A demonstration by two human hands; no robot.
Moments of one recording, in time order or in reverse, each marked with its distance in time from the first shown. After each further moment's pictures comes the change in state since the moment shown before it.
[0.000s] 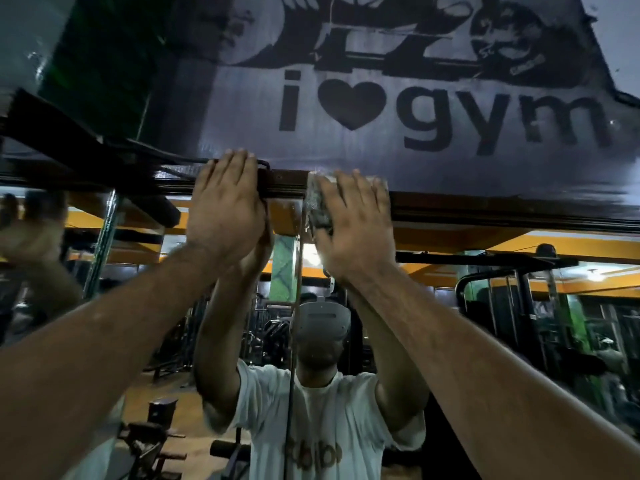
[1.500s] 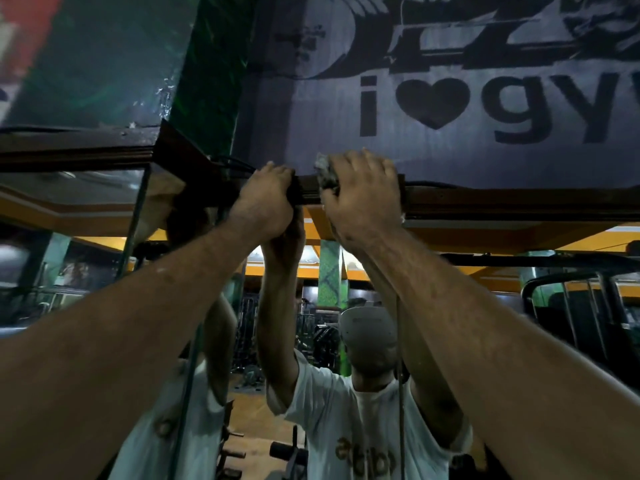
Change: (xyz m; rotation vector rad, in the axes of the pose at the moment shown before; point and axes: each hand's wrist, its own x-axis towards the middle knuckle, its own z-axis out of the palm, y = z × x) left_hand 0.025 -0.078 -0.042 -0.108 -0.306 -0.137; right_hand 0.081 -0.110 0.028 0.098 0.052 0.095
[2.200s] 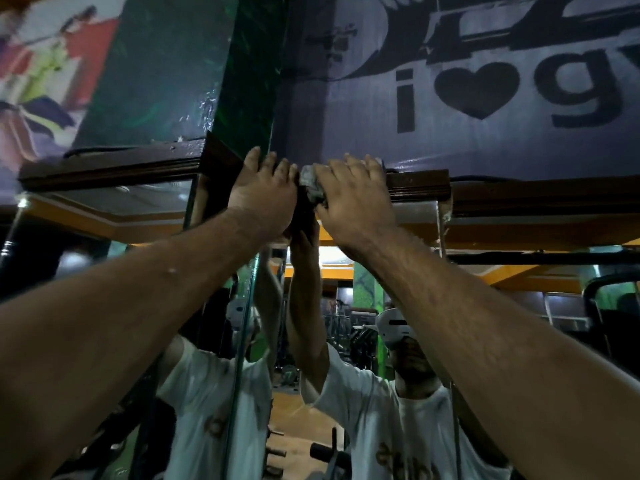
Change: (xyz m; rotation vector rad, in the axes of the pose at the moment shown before) left_hand -0.003 -0.035 -0.027 1.029 -0.104 0.108; right_hand 0.007 -0.053 0.016 -0.018 -0.116 -0.175
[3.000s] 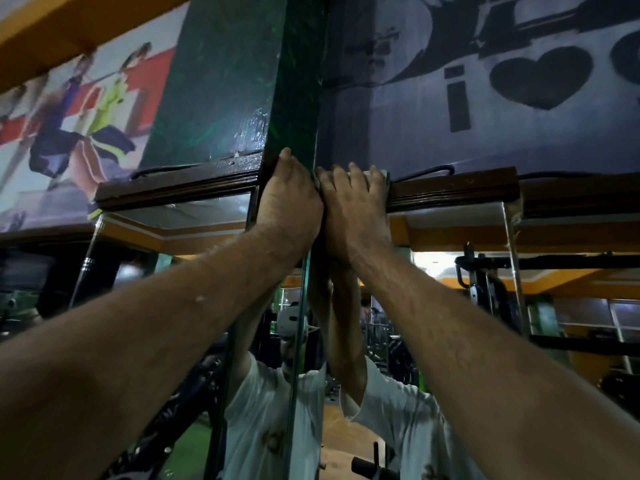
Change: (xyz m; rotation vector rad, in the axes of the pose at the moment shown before) left_hand -0.026 -0.023 0.002 0.332 0.036 -0.058; right_hand 0.025 -0.078 0.007 0.029 -0.067 0.052
